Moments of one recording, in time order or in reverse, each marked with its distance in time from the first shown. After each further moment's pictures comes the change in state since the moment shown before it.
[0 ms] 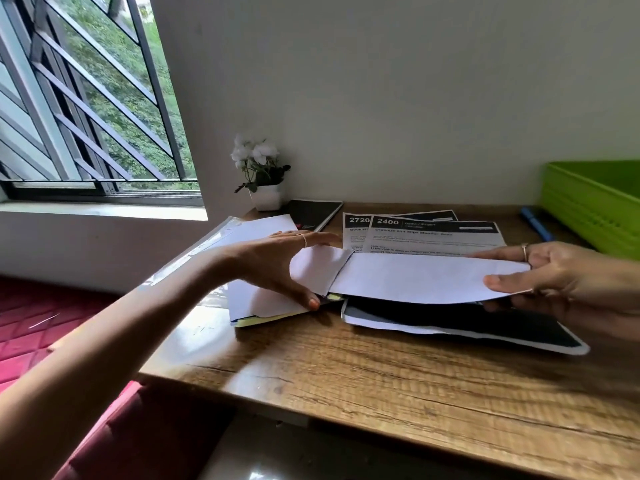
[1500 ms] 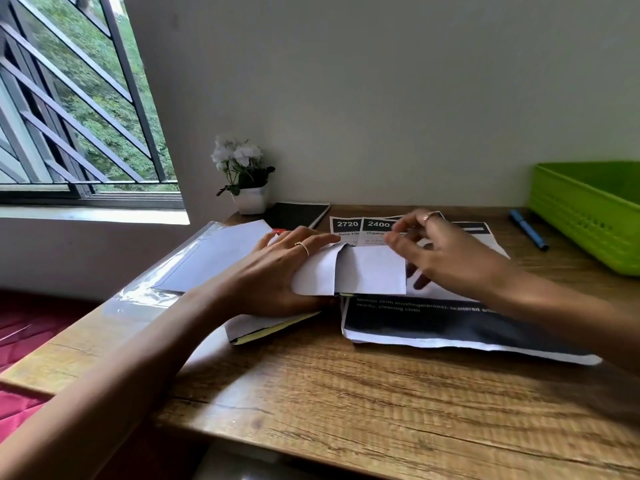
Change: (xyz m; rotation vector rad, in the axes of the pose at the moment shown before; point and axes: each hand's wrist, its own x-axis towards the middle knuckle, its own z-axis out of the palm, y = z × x) left_hand 0.012 0.006 0.026 0.158 0.356 0.117; right_hand 0.070 -0.007 0.048 -0.701 0.241 -0.392
